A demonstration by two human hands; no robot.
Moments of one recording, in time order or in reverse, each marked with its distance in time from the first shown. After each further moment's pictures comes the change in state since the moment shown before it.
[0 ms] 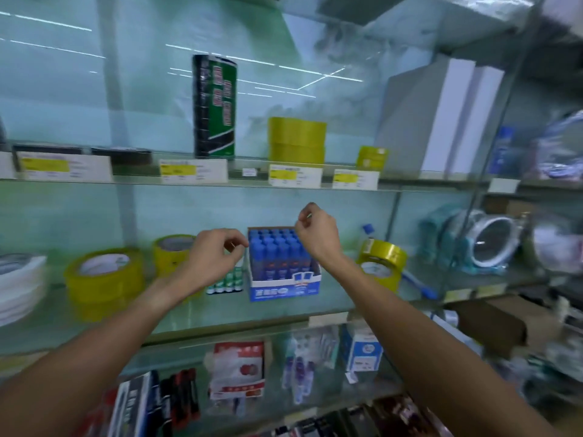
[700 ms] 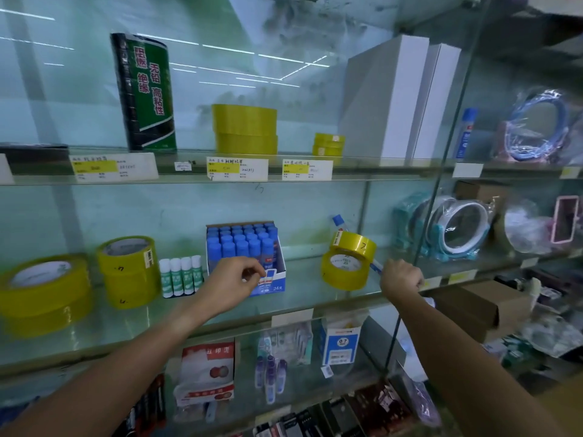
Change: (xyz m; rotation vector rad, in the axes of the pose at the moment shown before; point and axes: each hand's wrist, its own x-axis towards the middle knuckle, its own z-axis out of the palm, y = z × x) left_hand 0.000 0.046 0.106 -0.083 -0.232 0.035; right_hand -0.017 0.218 -0.108 -1.055 -0.283 0.571
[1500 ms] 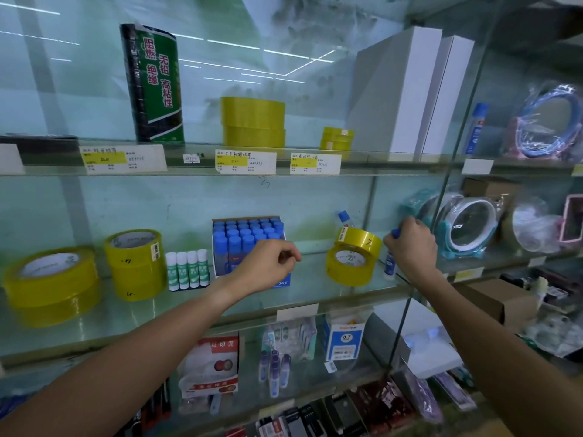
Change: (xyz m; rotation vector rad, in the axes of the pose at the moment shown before) left_hand 0.033 0.032 0.020 -0.079 -0.064 0.088; right_hand -0.012 0.016 -0.052 0.631 0.510 -0.154
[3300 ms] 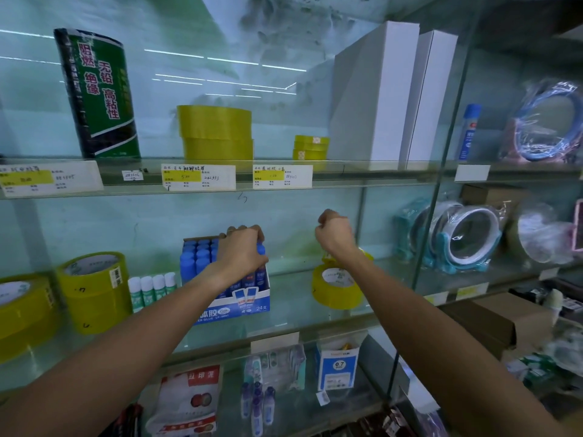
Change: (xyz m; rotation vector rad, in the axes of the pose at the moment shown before) left_hand 0.085 -0.024 0.004 0.519 0.140 -0.275; right_hand 0.065 -0.078 0.085 0.335 -0.282 -0.102
